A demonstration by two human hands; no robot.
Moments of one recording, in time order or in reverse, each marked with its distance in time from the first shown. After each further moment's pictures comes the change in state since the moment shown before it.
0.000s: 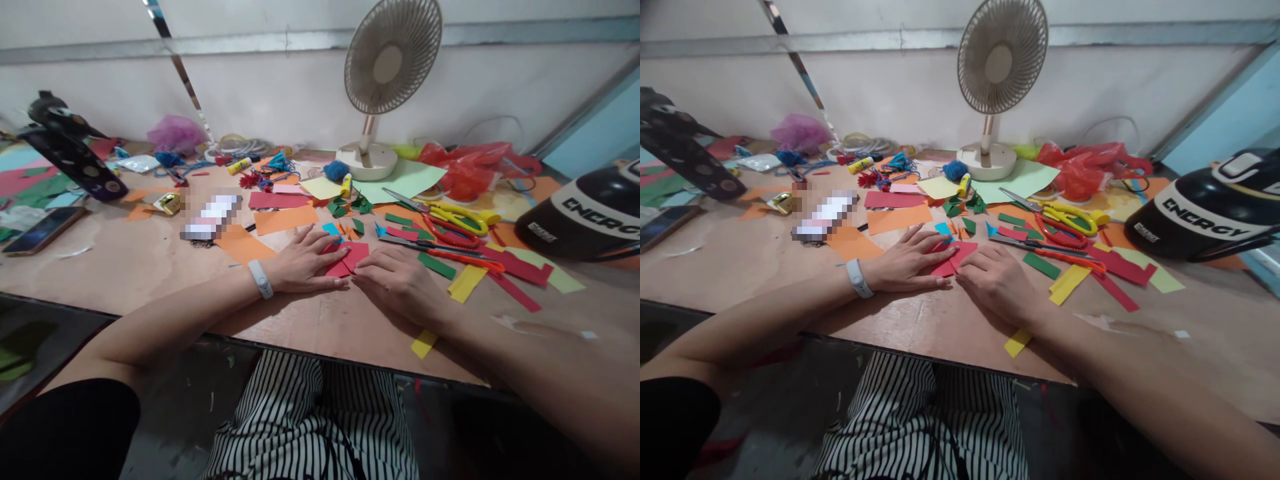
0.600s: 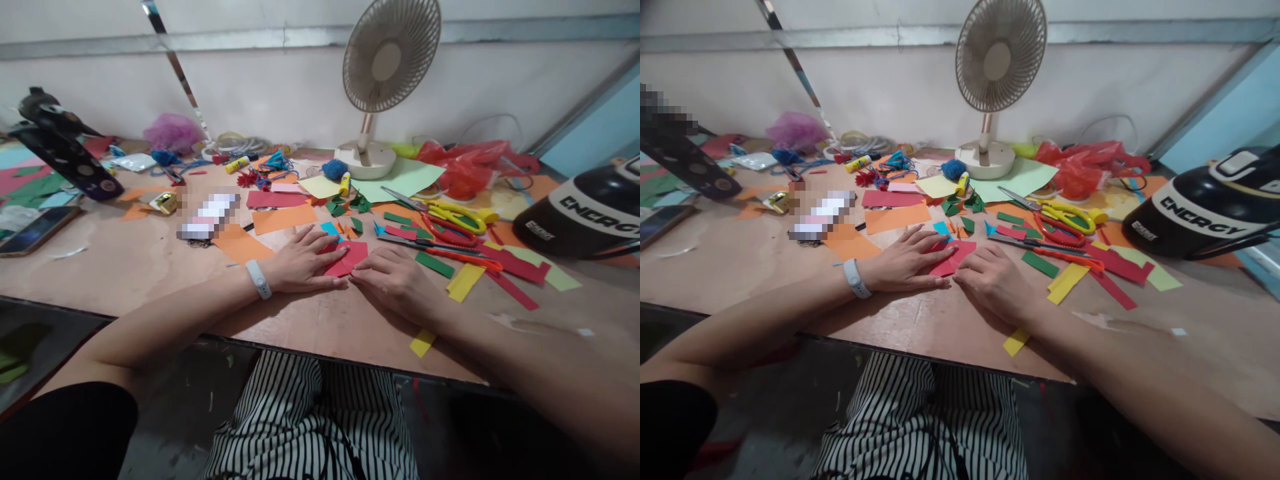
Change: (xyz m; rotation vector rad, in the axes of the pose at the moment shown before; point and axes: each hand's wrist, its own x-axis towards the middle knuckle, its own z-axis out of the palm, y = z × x) left_hand 0.001 0.003 -0.006 0.034 -0.035 0.011; right_hand 0.000 0.000 0.000 0.015 -0.071 -0.030
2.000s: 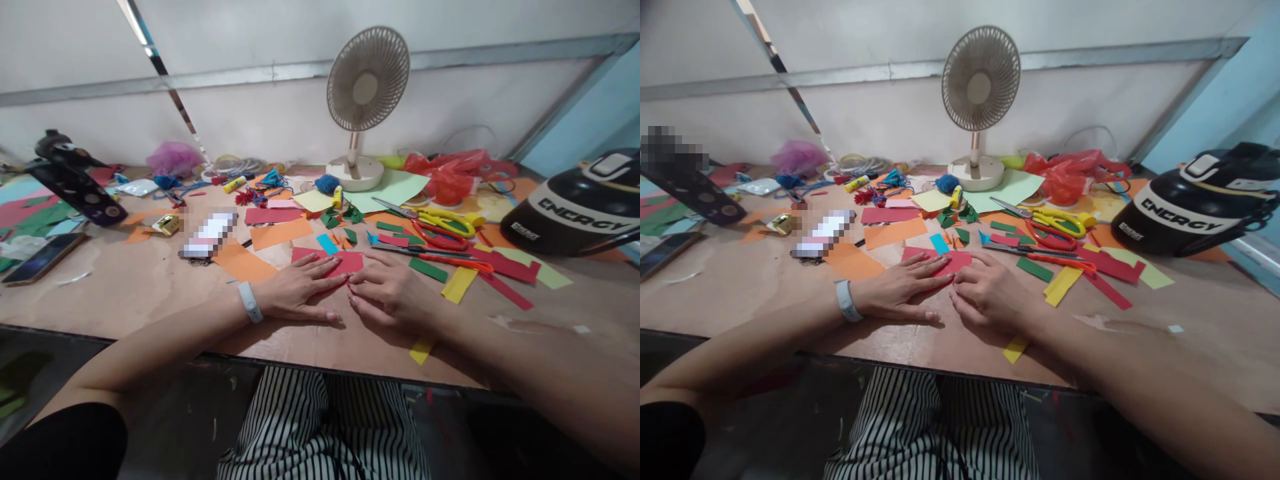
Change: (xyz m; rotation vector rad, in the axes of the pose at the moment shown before) left_hand -0.010 0.007 -0.012 -0.228 -0.218 0.085; right_hand 0.002 -0.005 -0.009 0.093 -0.003 -0.024
